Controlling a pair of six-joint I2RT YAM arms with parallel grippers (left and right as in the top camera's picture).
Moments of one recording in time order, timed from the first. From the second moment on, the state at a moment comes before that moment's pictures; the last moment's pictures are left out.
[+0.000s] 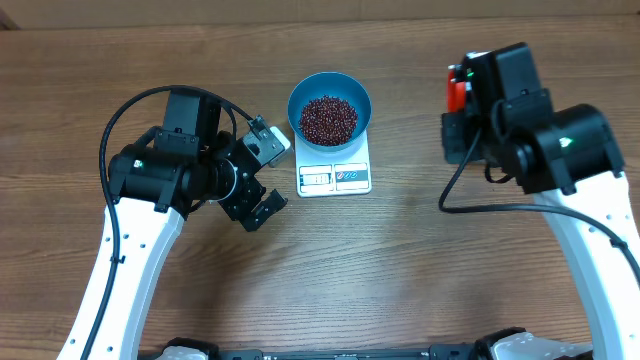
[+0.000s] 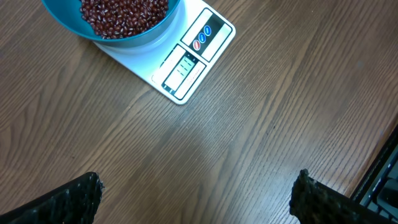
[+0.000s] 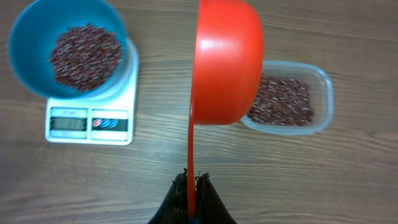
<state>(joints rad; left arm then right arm) -0.21 1.35 1.36 -1.17 0.36 0.59 0.31 1.45 1.72 -1.31 0.17 0.17</state>
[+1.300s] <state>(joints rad) -0.21 1.35 1.36 -1.17 0.36 0.59 -0.08 1.98 1.72 -1.21 0.11 0.09</state>
